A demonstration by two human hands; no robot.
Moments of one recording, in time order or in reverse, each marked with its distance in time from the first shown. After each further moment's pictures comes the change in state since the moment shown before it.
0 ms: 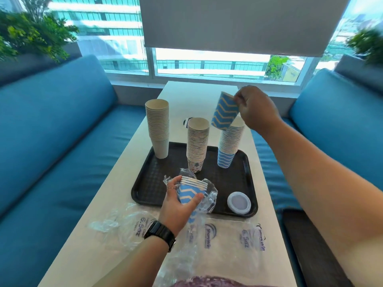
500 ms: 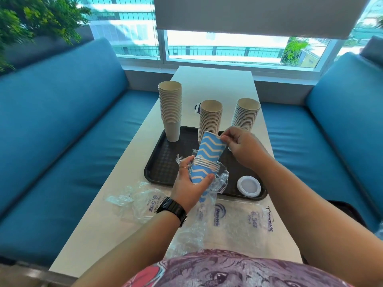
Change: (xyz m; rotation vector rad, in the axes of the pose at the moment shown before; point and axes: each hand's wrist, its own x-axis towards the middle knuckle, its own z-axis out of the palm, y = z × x) left_hand -0.005 0.006 -0.003 0.070 0.009 0.059; right_hand -0.113 -0.034 0.056 0.345 -0.330 0.090
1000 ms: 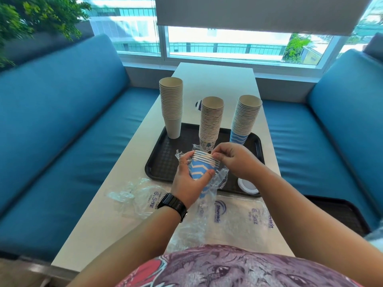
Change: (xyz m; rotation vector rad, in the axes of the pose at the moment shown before) left_hand 0.001 0.002 -0.001 0.009 0.034 0.038; right_hand -0.024 -0.004 0.022 0.144 -0.255 0.089
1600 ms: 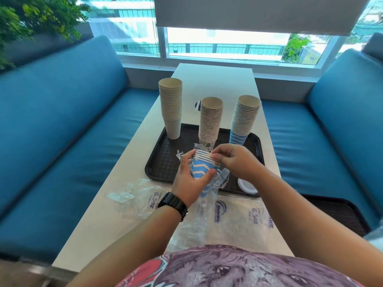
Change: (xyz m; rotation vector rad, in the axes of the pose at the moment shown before) left_hand 0.001 0.007 0.000 -0.057 -0.056 -0.030; right_hand -0.002 0.002 0.002 0.092 0.016 0.031
